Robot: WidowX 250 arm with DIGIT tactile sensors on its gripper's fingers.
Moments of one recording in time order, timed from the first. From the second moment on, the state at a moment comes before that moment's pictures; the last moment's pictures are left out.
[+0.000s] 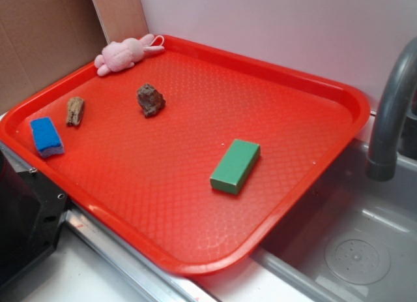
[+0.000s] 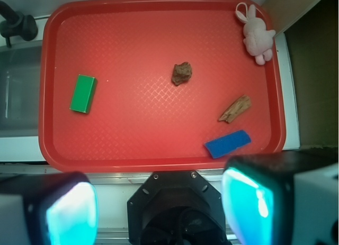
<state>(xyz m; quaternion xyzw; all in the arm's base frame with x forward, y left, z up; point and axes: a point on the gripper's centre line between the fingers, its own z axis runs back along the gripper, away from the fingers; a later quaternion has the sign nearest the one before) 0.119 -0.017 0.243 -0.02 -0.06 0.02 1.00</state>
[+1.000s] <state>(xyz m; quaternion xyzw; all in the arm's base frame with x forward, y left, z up) 0.137 0.106 0.087 -0.03 -0.05 0.38 0.92</state>
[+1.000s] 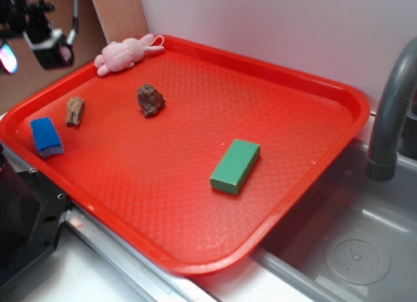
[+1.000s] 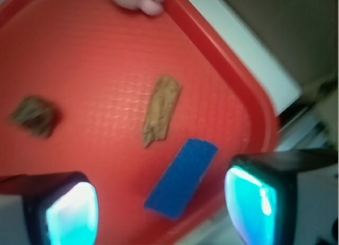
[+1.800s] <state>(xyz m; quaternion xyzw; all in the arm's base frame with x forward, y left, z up) 0.121 0.104 0.030 0.02 -0.02 0.39 0.92</state>
